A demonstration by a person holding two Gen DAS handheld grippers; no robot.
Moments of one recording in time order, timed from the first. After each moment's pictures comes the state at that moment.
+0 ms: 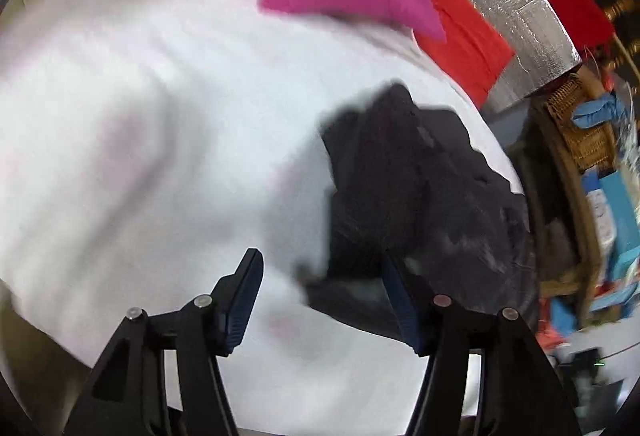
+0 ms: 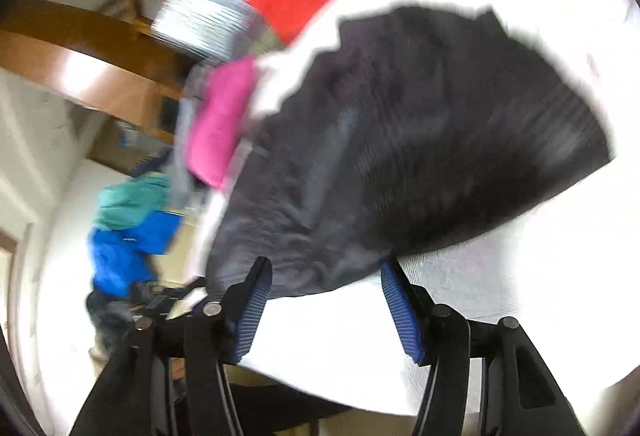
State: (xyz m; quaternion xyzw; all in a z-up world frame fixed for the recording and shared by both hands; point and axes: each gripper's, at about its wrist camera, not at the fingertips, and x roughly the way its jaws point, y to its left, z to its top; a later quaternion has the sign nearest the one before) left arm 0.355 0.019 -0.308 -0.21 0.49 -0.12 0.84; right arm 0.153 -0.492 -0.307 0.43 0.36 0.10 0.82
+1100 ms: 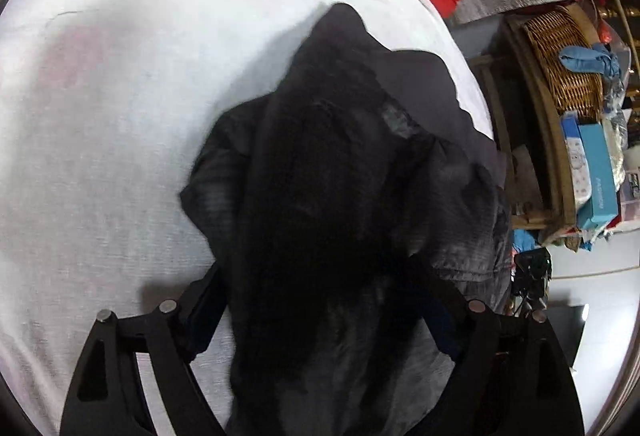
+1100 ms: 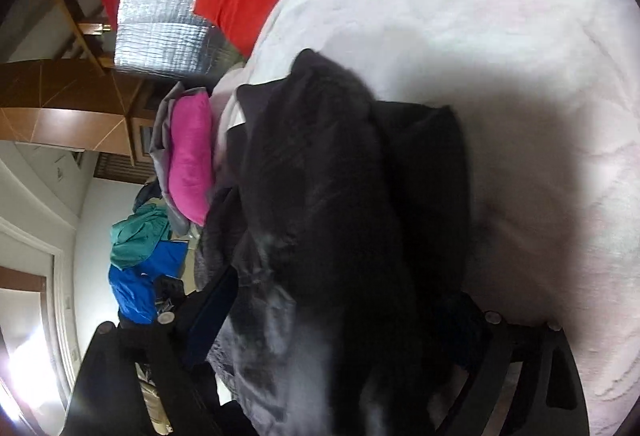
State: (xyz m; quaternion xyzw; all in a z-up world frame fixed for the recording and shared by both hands) left arm 0.503 -0.058 -0.364 -0.19 0.63 -0.30 0.69; right arm 0.282 -0.617 -0.381 0.50 0.43 0.13 0.74
